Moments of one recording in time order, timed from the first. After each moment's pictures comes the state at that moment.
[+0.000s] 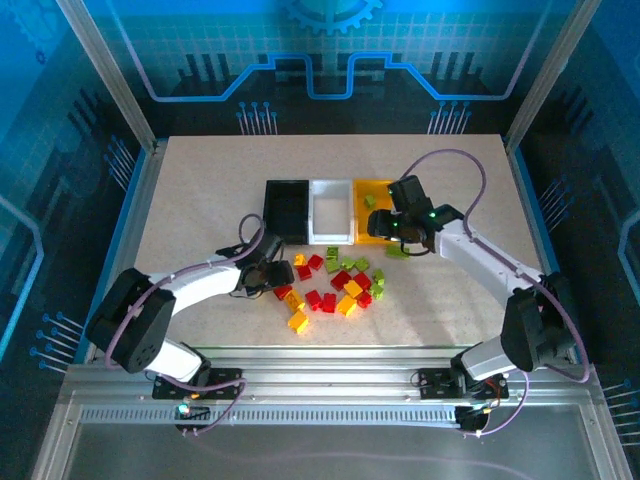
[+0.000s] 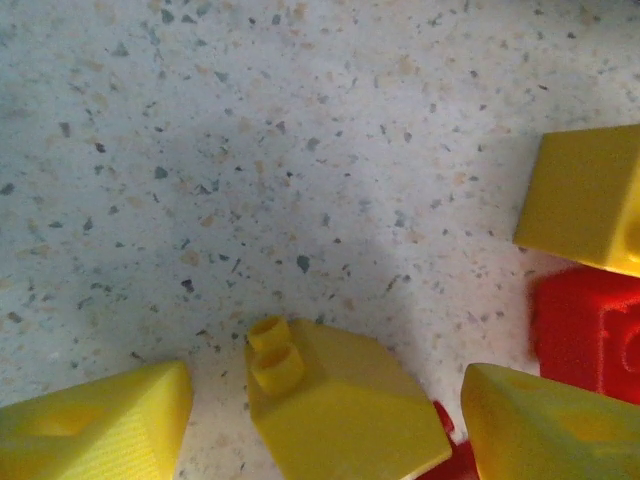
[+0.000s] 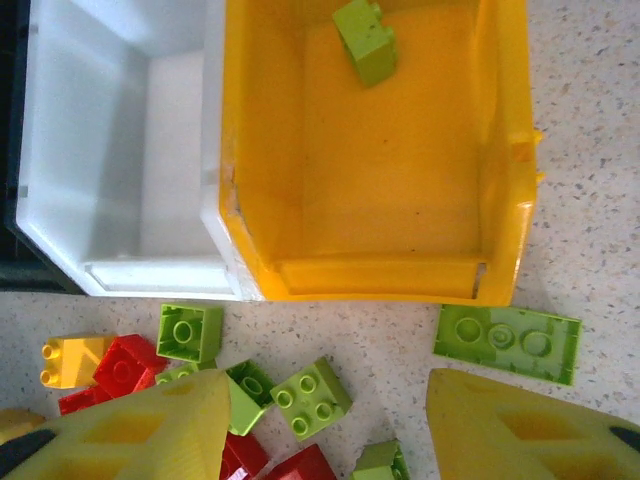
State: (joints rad) left arm -0.51 1.49 0.71 -0.42 -0.03 -0.84; right arm 0.44 1.45 1.09 -0.58 0.02 0.54
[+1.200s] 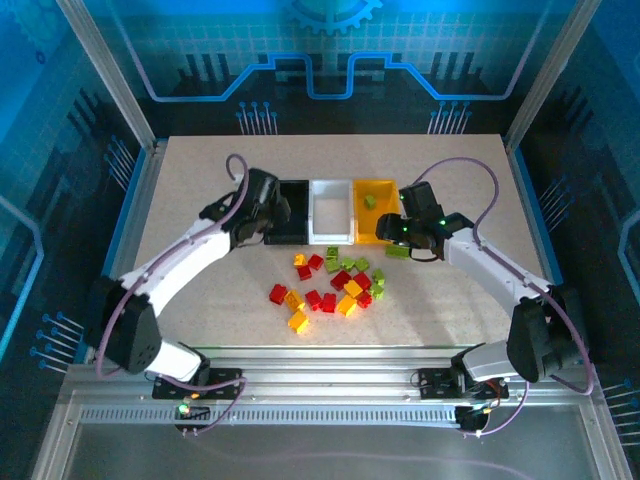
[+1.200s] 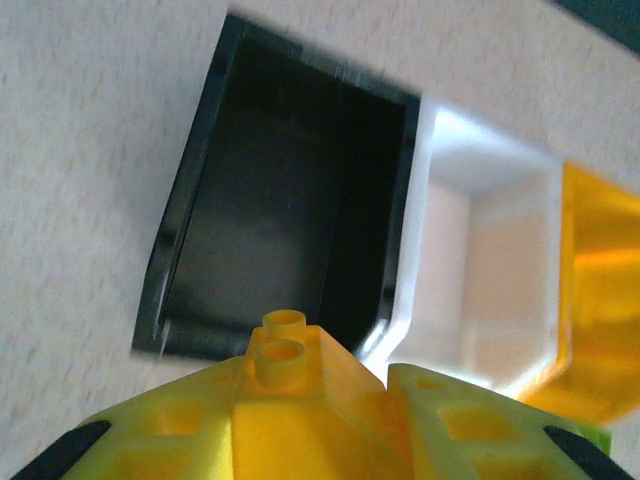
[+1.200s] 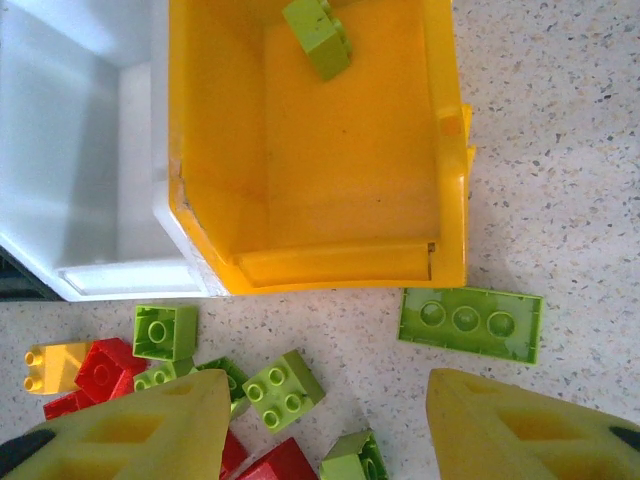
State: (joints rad) left arm -0.42 1.50 1.20 -0.51 -0.16 -0.77; right arm 0.39 1.39 1.01 -0.55 0.00 0.56
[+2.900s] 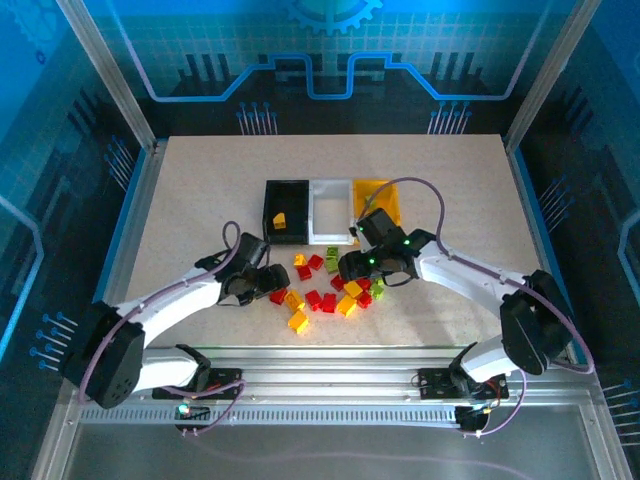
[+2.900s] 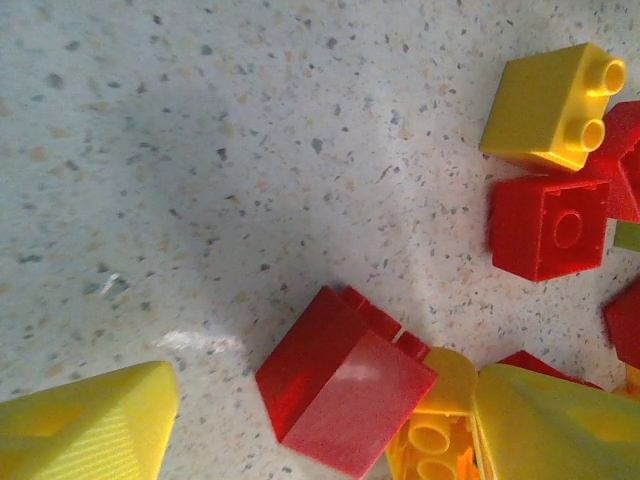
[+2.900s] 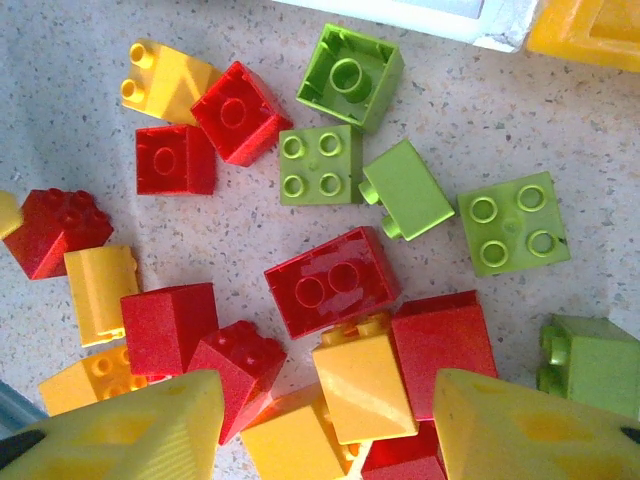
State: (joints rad) left arm -0.48 1.28 0.64 -0.50 0.09 -0.90; right arm 0.67 1.45 0.96 -0.57 -0.15 0.45
